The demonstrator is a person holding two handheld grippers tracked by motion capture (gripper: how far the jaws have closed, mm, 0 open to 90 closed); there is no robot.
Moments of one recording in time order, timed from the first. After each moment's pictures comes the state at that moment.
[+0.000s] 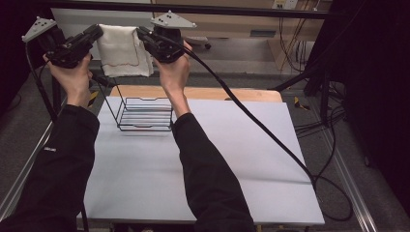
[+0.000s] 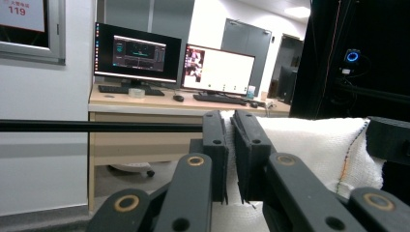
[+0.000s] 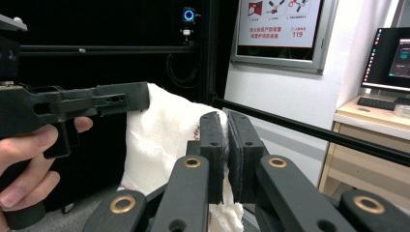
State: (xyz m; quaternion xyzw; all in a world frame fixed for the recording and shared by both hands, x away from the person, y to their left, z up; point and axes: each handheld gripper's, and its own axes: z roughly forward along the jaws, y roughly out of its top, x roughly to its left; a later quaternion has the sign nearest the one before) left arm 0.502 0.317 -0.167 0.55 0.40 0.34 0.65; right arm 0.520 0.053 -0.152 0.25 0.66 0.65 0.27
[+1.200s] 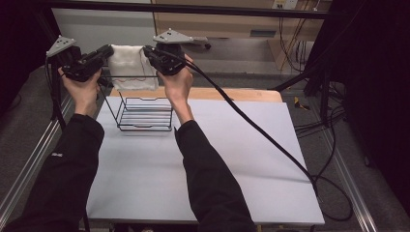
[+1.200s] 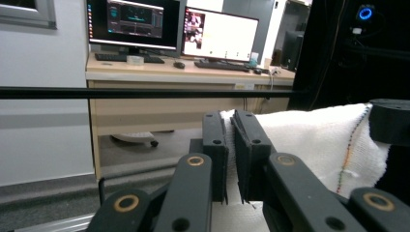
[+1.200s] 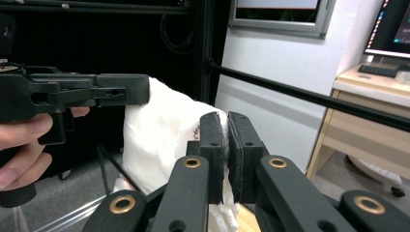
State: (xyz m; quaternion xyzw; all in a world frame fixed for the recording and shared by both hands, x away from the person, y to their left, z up) left arm 0.514 0.315 -0.216 0.60 0.41 0.32 0.61; right arm 0.532 0.052 -0.195 0.27 0.70 0.60 0.26
